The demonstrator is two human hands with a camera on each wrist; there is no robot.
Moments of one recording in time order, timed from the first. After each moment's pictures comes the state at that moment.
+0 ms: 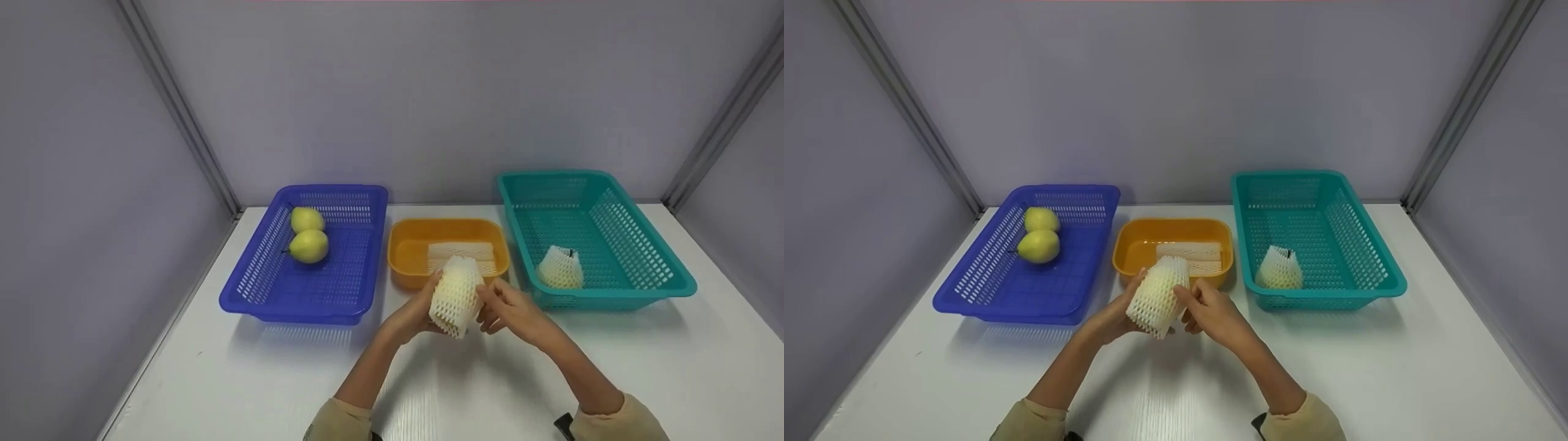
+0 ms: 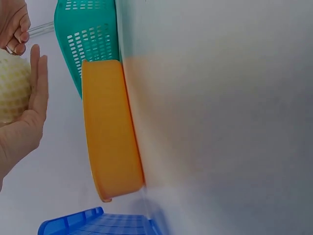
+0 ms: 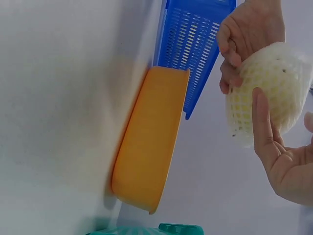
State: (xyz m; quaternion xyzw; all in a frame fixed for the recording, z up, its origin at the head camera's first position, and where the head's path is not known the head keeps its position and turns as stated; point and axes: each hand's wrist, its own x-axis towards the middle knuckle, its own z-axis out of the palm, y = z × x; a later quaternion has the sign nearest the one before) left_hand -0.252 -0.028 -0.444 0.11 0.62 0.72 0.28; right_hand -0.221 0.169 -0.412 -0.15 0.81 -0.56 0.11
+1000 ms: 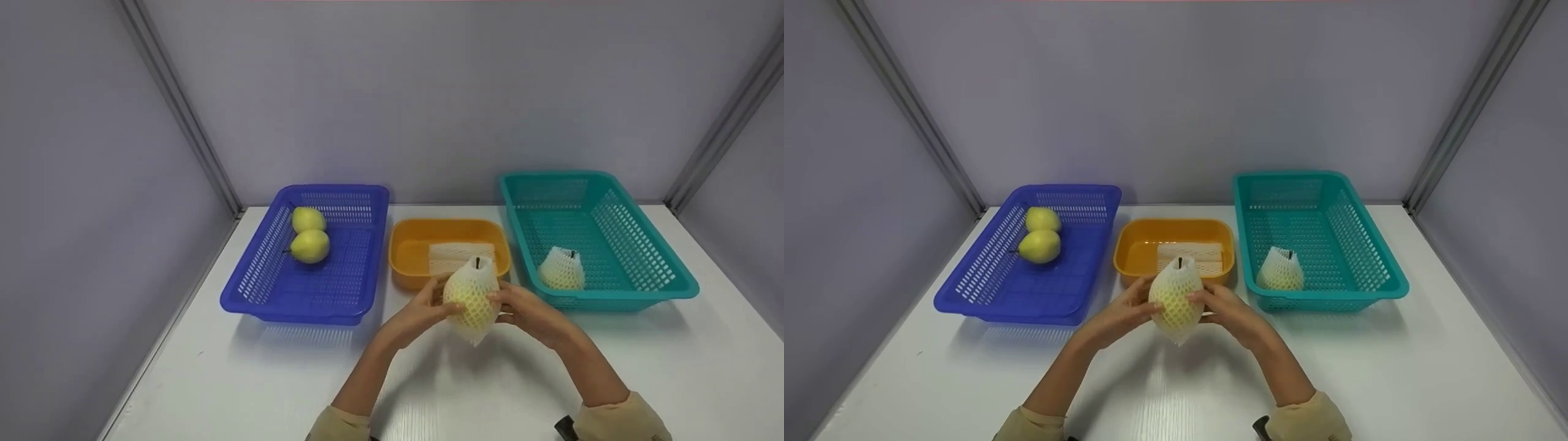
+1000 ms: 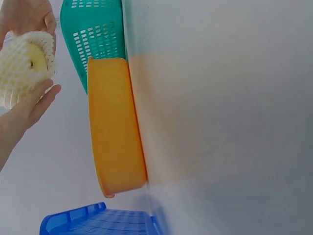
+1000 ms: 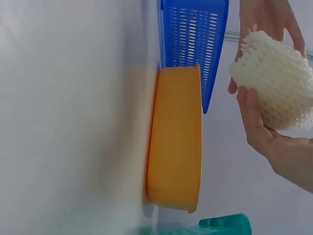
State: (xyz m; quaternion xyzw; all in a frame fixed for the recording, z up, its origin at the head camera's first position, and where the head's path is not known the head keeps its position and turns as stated) left_hand -0.242 -0.032 -0.443 0.19 0.64 0.72 0.20; right_hand -0.239 0.191 -0.423 -0.15 0.69 -0.67 0.23
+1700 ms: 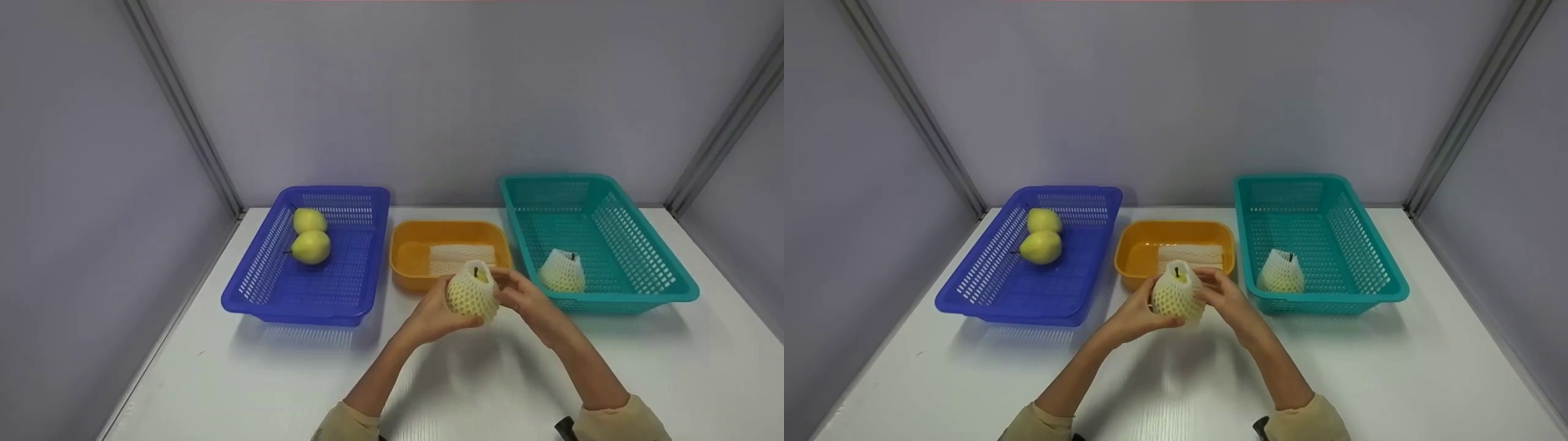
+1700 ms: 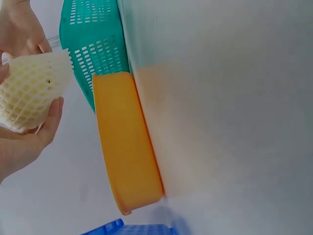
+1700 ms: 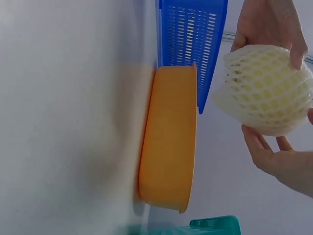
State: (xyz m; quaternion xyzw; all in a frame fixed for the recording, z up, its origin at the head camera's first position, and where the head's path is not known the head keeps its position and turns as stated) left_hand -0.241 -0.008 -0.437 0.18 0.82 0.55 0.04; right_hand -0.237 0.189 -0.414 -0.14 0.72 -0.66 0.14
